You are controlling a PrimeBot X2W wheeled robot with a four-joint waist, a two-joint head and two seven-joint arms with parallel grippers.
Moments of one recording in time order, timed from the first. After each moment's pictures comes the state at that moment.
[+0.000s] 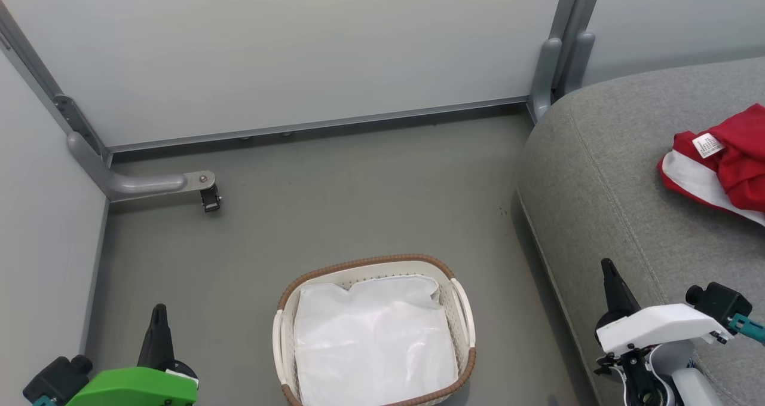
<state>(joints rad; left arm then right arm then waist) 0.00 0.07 0.07 0.30 -0.89 -0.13 -0.08 -0.14 -0.04 -0.02 0.37 0.88 0.13 -0.08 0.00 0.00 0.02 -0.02</state>
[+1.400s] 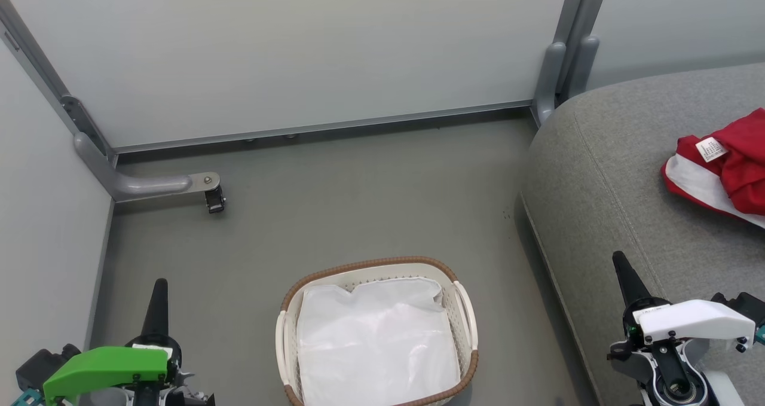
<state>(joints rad) -0.06 0.06 0.09 0.27 -1.31 -0.13 0.03 -0.13 -0.04 -0.08 0.30 1.31 0.13 0.03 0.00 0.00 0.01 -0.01</state>
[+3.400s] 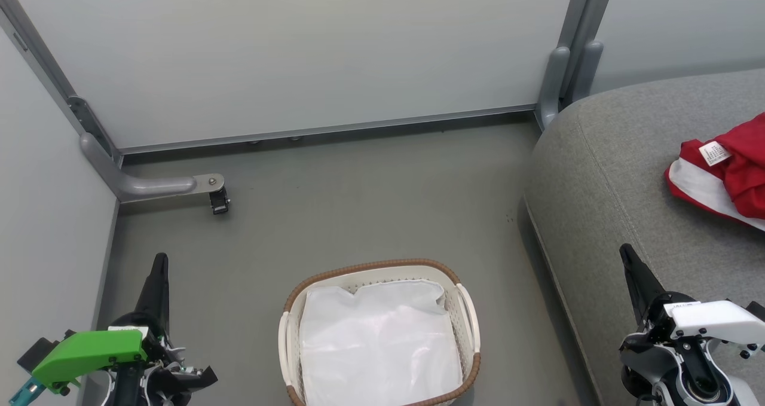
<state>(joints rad) -0.10 0.05 0.11 0.25 -1.61 -0.13 0.11 -0.11 -0.05 -0.11 0.24 1.61 0.13 0.12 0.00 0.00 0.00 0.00</state>
